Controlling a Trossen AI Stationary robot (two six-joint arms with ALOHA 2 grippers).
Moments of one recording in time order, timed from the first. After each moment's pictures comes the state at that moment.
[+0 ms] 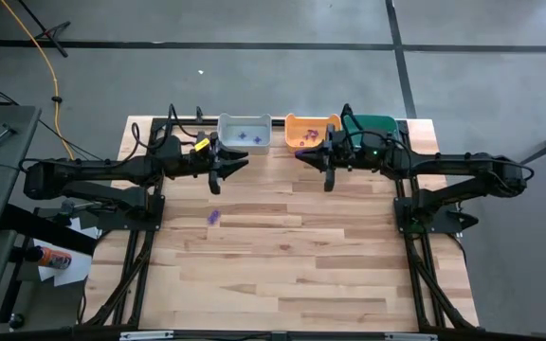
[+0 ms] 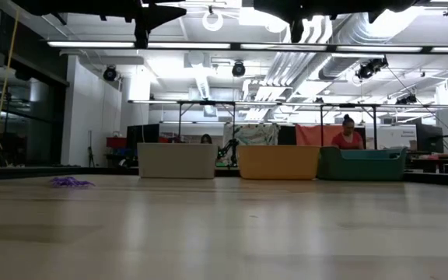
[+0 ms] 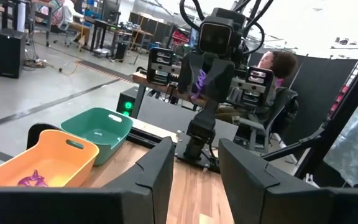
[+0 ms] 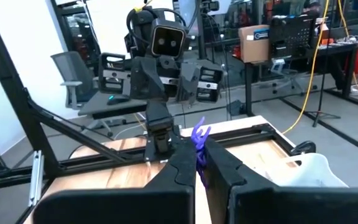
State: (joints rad) left arm 0.19 0.98 0.62 0.40 0.04 -0.30; right arm -0.21 1.17 0.82 0.36 -0.15 0.13
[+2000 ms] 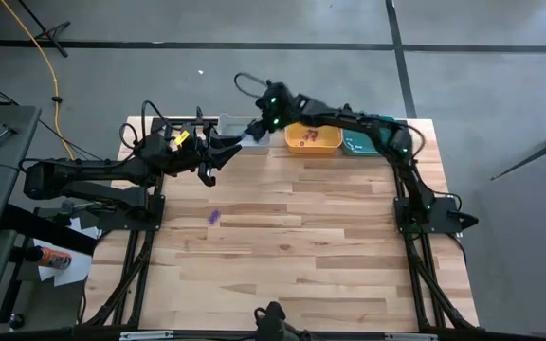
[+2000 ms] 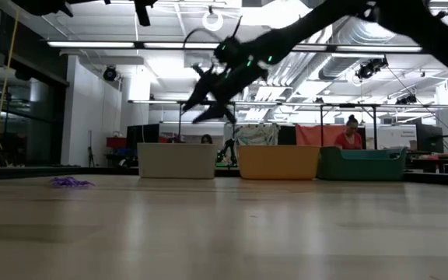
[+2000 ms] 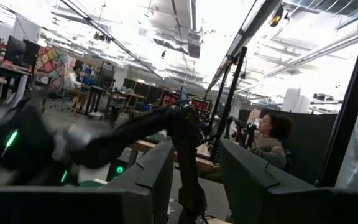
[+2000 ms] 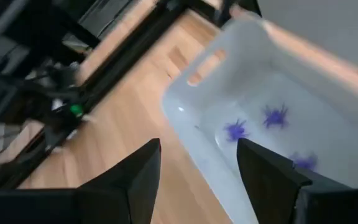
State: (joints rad) left arm 0.19 0.98 0.62 0.69 0.00 -0.28; right arm -0.52 2.19 1.85 -0.30 -0.36 0.43
